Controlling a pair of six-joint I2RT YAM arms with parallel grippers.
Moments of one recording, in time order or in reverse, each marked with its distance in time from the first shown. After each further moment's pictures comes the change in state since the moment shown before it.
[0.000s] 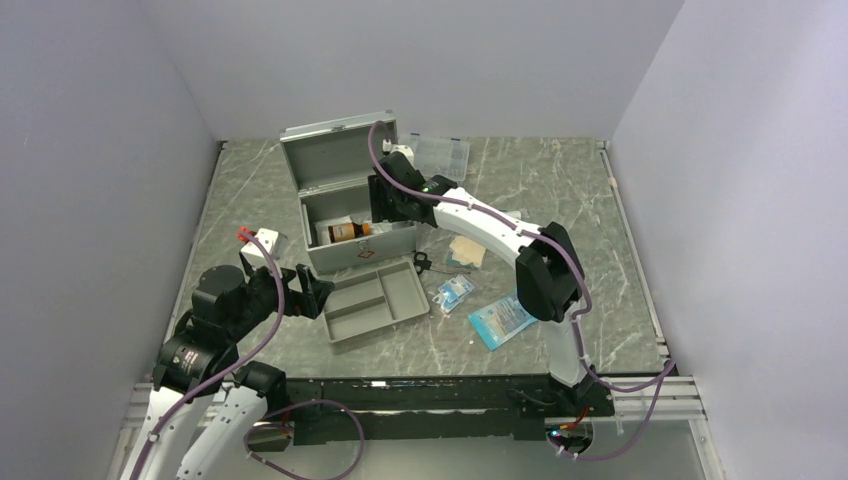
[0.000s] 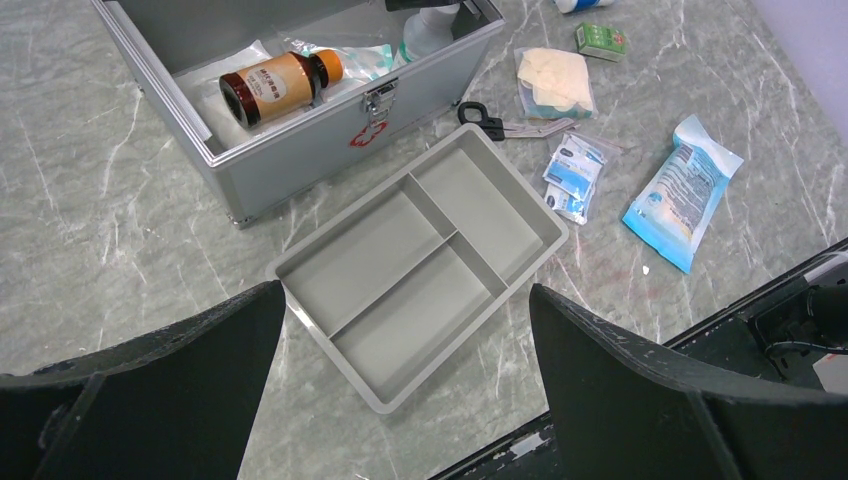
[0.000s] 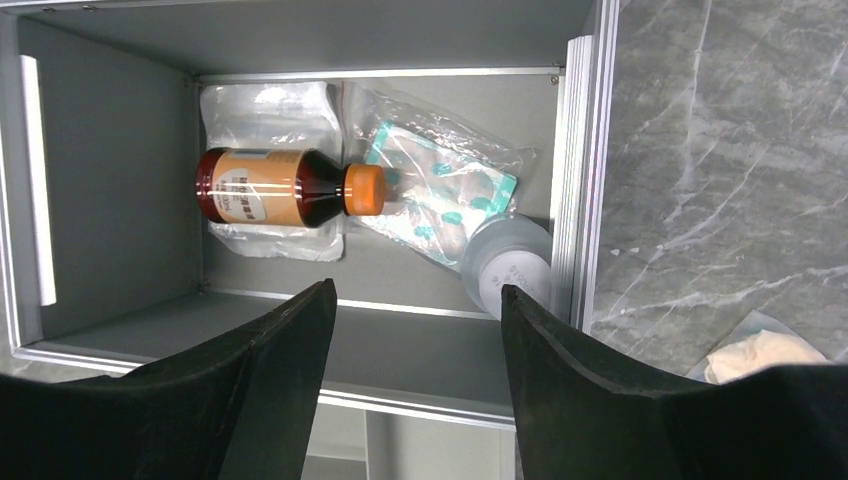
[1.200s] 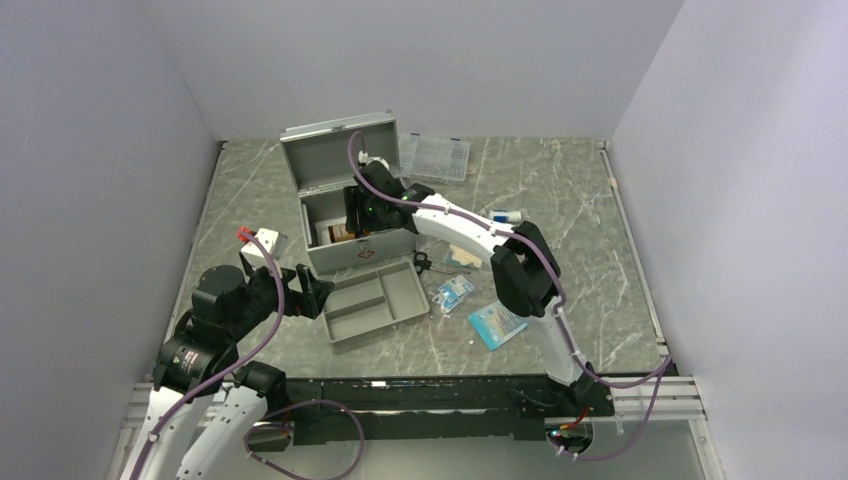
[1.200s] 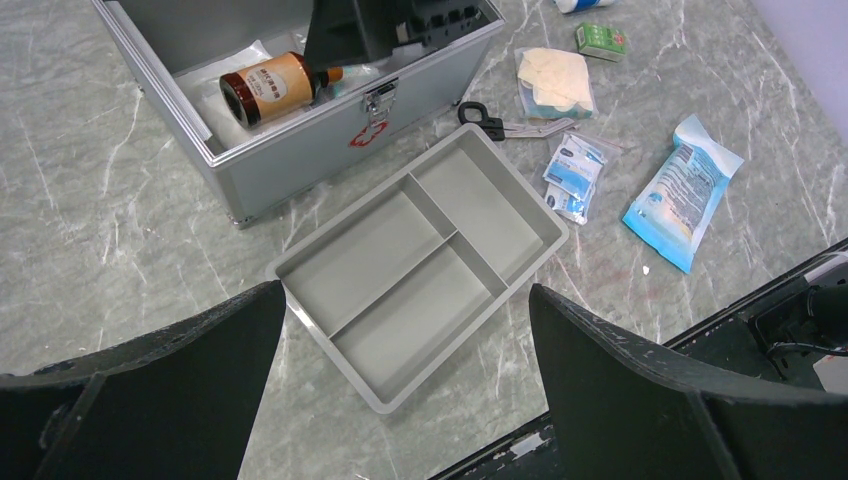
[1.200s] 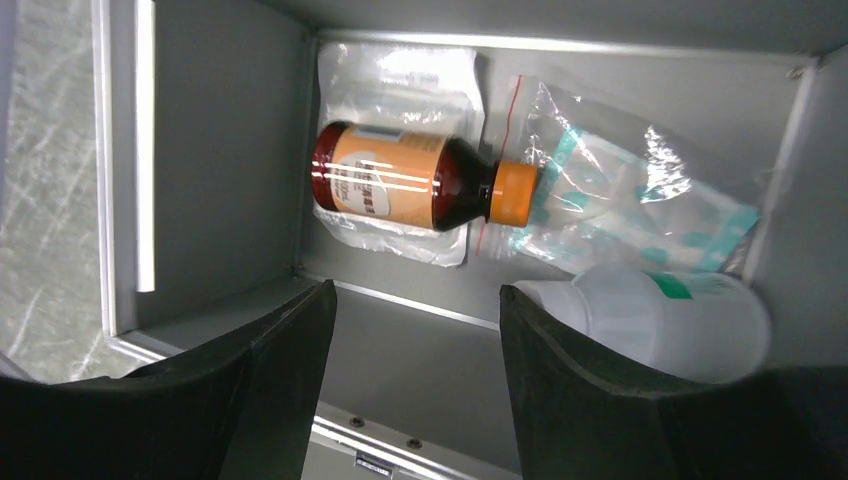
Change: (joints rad) left arm 0.000 0.000 0.000 0.000 -0.001 0.000; right arm 0.043 0.130 0.088 0.082 -0.158 0.052
